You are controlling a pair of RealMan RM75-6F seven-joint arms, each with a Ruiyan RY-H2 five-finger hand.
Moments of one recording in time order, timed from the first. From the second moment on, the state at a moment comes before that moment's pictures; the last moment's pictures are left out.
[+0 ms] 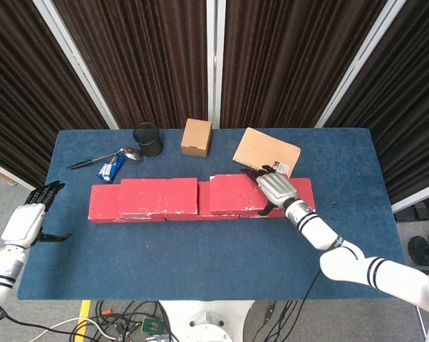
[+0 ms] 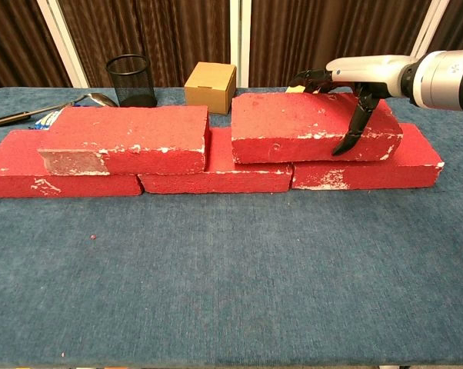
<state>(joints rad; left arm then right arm) -0.31 -1.09 -0.07 -1.57 1.36 1.16 -0.22 0.89 -1.42 0.21 -1.37 -1.09 0.59 -0.05</state>
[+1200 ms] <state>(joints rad) -0.32 -1.10 -0.06 -1.55 1.36 1.12 -0.24 0.96 -1.48 0.20 -1.29 -1.09 0.54 0.04</state>
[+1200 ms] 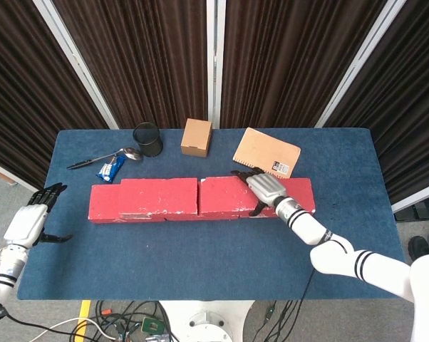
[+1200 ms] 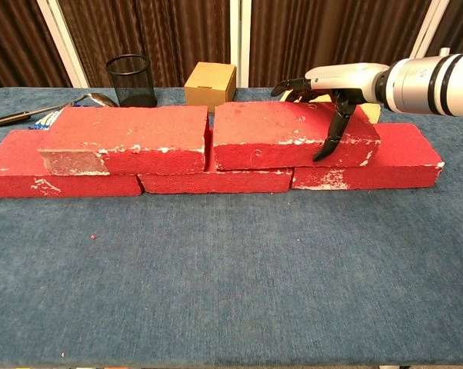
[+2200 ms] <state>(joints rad) -0.31 -1.10 -0.06 -1.53 1.36 1.12 -0.27 0.98 -1.50 0.19 -1.27 -1.05 0.55 0.01</state>
